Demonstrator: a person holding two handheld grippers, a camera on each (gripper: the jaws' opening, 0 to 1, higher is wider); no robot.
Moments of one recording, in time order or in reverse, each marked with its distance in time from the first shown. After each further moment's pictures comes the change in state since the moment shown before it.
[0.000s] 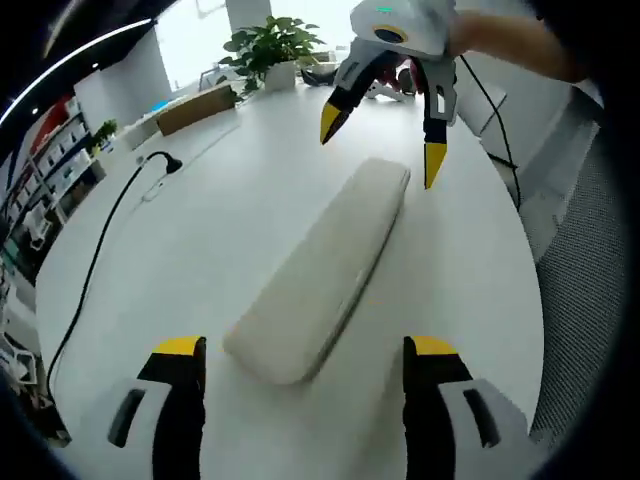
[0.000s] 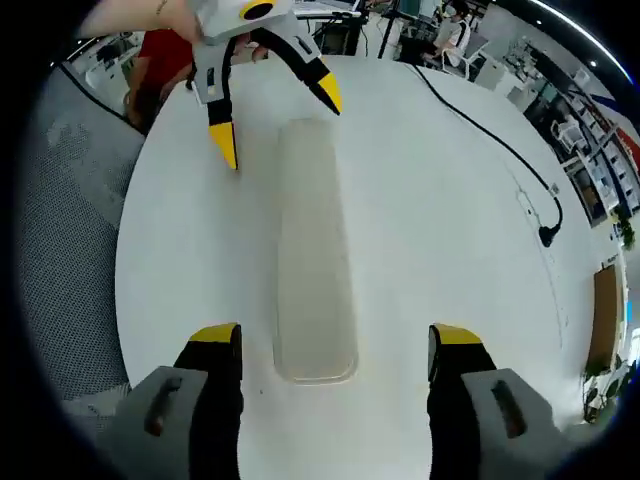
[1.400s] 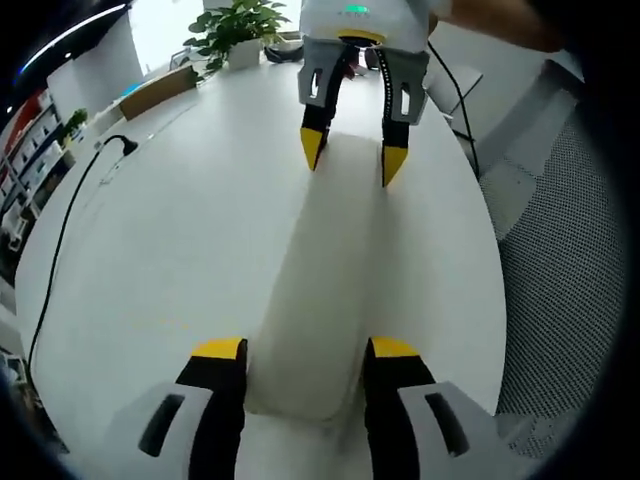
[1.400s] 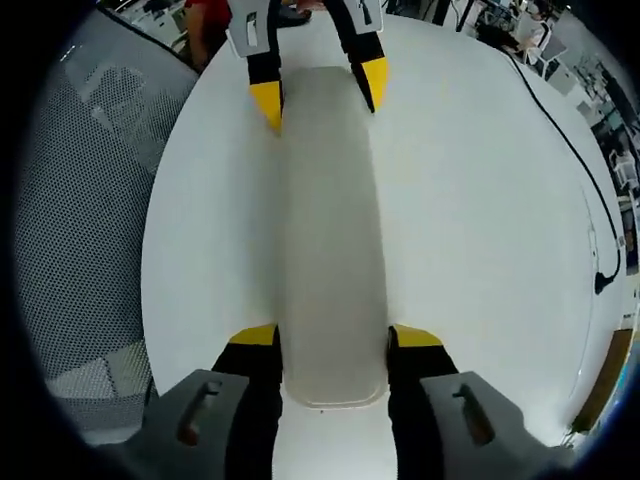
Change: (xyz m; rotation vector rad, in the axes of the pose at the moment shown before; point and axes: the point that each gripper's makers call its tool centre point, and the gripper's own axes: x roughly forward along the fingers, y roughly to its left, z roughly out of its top) left arm -0.015 -0.065 -0.027 0.013 0.100 -0.120; right arm 0.026 0.068 0.002 -0.174 0.153 0.139
